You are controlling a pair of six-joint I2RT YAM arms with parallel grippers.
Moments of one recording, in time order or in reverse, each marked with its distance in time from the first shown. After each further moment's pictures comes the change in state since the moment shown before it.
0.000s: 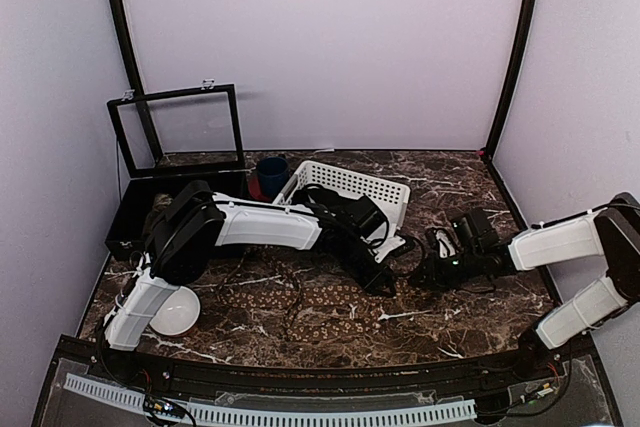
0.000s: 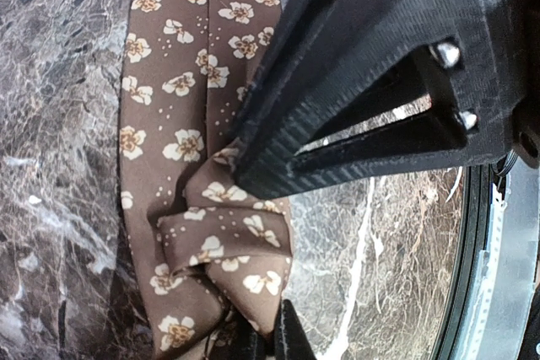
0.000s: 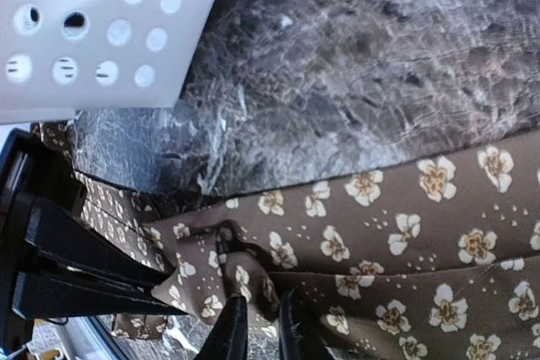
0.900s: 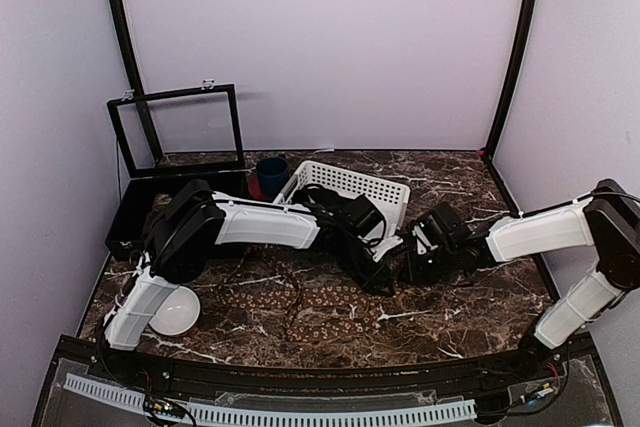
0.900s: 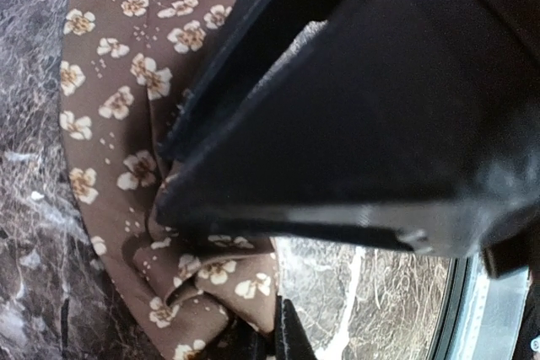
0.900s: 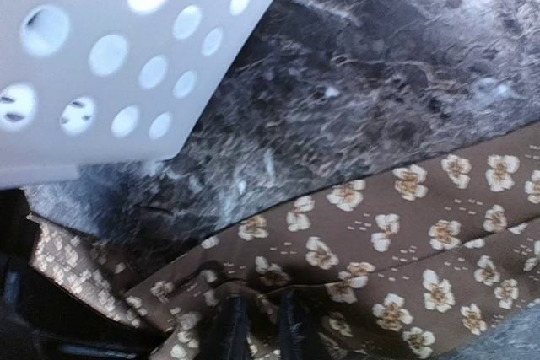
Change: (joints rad) left arm 0.010 0.000 -0.014 0.015 0.026 0.000; right arm 0.205 0.101 0.185 -0.158 0.356 -0.035
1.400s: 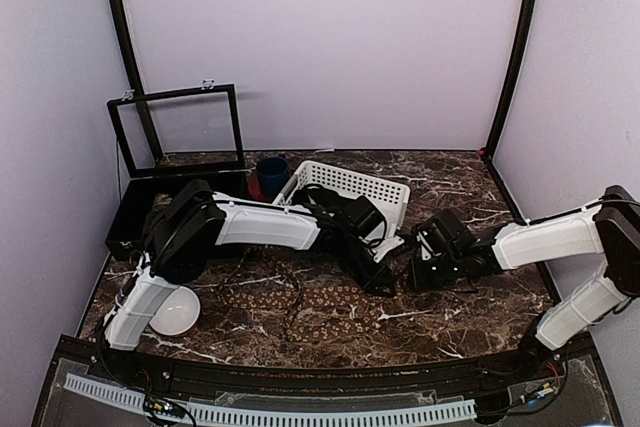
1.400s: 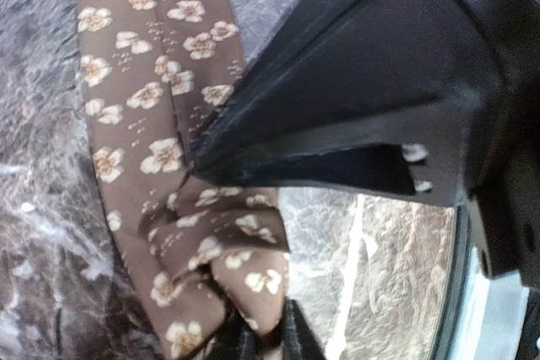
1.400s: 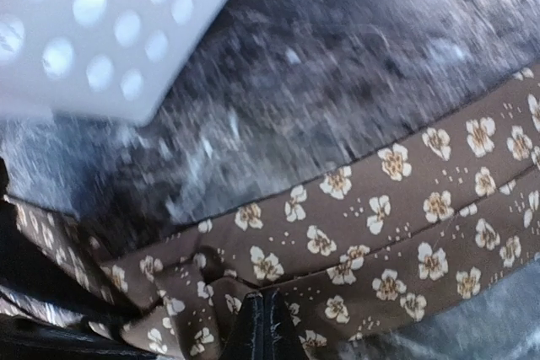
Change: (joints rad) left arm 0.000 0.000 -0.006 0.017 0.004 0.004; right arm 0.039 -0.055 -0.048 -0.001 0.118 0.003
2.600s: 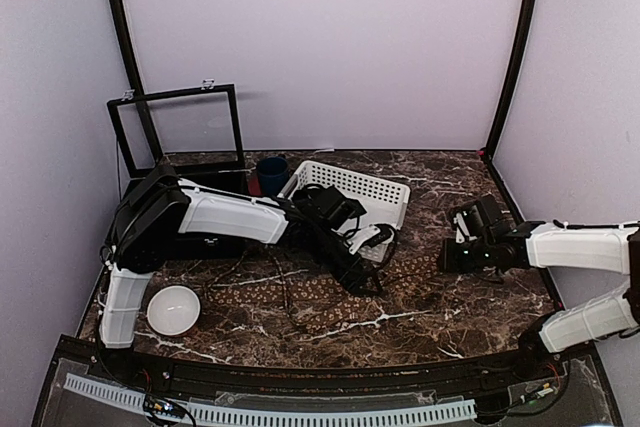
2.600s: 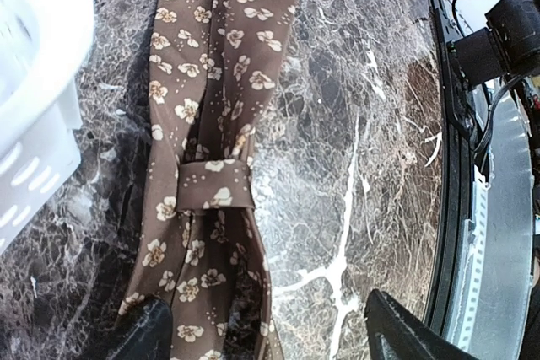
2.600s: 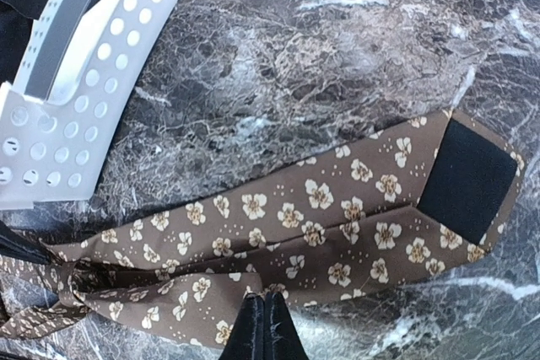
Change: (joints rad) left arm 0.052 -0.217 -0.290 0.127 -0.004 0.008; right arm -0.241 -0.230 -0.073 -0.071 -0.018 -0.058
